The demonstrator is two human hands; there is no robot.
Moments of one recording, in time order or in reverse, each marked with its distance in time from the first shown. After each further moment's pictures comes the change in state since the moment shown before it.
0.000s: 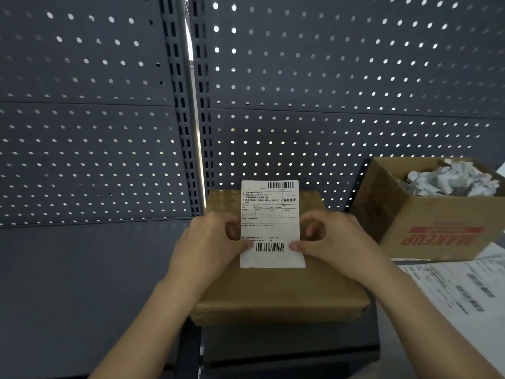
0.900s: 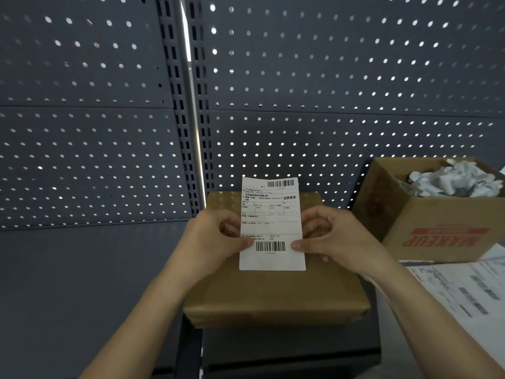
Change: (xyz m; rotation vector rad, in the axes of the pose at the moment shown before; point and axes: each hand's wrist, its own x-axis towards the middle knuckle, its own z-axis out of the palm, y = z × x) left_hand 0.009 -0.003 -0.002 -0.356 -0.120 -0.030; right_hand 0.003 -0.002 -0.004 0.563 -0.115 0.090
